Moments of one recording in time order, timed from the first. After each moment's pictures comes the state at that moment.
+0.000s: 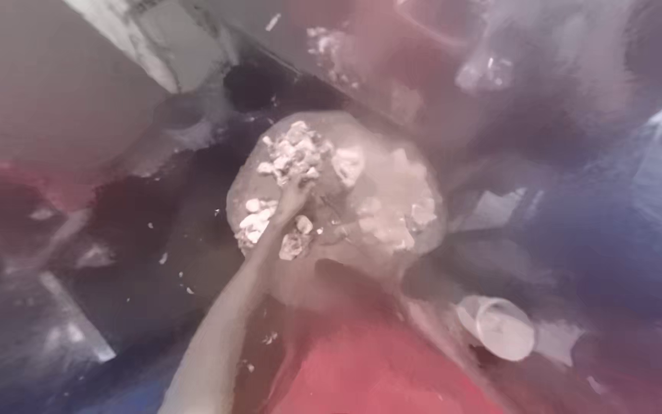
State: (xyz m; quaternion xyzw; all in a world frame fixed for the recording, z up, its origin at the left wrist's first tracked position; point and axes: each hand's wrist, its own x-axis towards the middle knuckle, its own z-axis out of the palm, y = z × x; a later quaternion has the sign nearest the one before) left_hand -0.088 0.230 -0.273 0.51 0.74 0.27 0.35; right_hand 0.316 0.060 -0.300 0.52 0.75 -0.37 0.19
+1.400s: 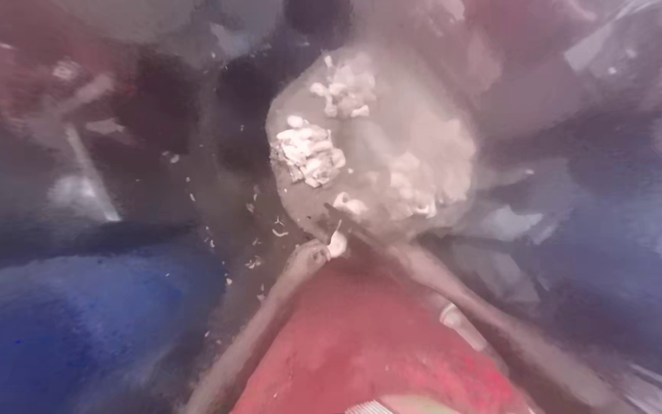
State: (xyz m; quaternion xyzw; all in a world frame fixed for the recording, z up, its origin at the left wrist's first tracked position) left_hand 0.013 -0.108 -0.325 0.49 0.72 0.28 0.41; right_hand 0.284 0.094 -0.244 0.37 0.82 -0.35 0.27
